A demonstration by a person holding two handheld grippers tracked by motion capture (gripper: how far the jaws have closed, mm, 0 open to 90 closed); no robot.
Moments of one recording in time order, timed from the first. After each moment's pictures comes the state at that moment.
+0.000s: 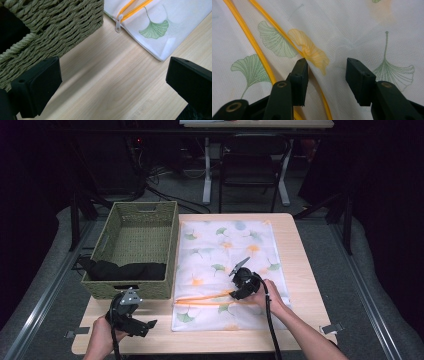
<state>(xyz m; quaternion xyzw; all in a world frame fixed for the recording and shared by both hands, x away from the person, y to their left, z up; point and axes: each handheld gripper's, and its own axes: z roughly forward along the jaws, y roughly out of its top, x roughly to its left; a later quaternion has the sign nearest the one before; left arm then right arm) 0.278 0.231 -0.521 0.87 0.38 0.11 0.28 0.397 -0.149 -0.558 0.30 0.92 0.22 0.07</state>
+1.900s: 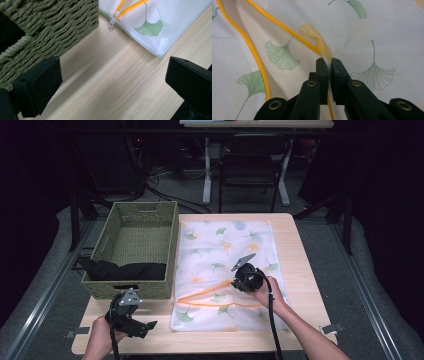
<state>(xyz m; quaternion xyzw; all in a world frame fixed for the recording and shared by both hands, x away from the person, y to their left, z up) 0.276 0.232 -0.519 0.88 0.36 0.11 0.29 0.392 -0.154 -0.531 0.30 0.91 0.28 0.11</state>
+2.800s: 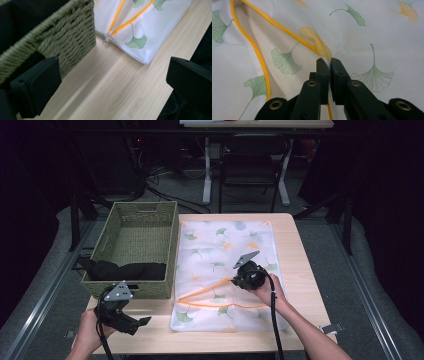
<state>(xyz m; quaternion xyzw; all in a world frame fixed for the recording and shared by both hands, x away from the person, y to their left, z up) 0.277 0.244 -0.473 0.89 0.30 0.12 0.32 0.391 -0.159 -0.518 0.28 0.91 0.30 0.11</state>
